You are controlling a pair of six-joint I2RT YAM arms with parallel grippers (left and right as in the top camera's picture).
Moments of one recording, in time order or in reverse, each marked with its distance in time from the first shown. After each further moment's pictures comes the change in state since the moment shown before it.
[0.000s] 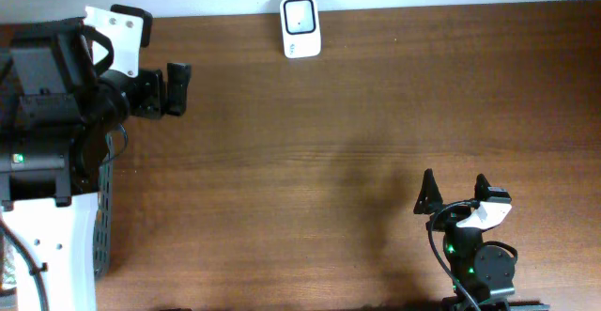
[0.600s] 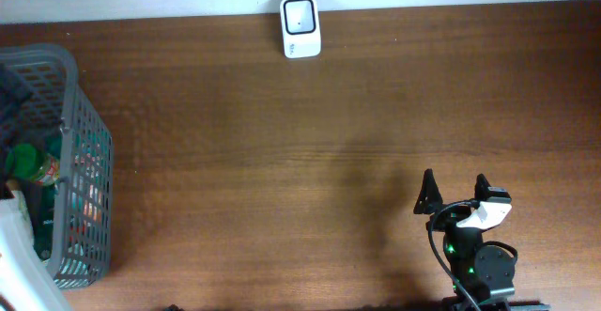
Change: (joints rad) left arm 0.488 0.024 0.082 0.011 -0.335 -0.337; right arm 0.000 0.000 0.000 0.000 0.000 0.000
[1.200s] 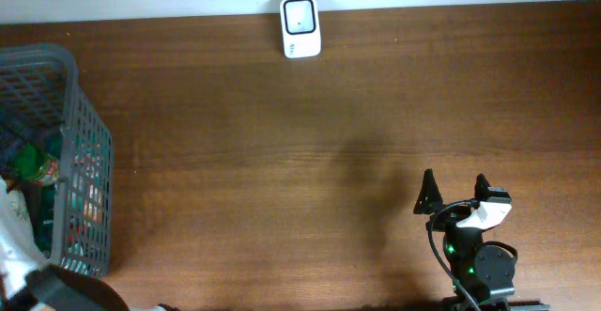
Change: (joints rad) left arm 0.197 0.255 -0.302 0.176 0.061 0.015; right arm 0.000 0.000 0.000 0.000 0.000 0.000
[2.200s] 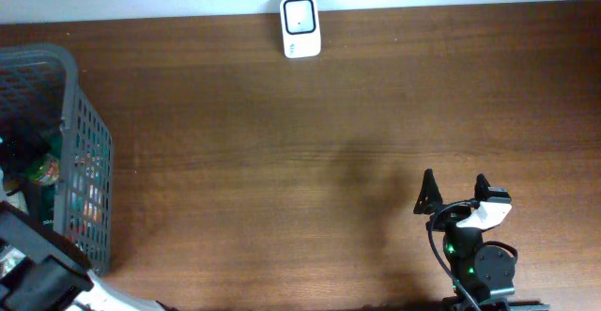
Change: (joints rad) left arm 0.064 0.318 -0.004 0.185 0.142 0.187; right arm 0.000 0.000 0.000 0.000 0.000 -0.001
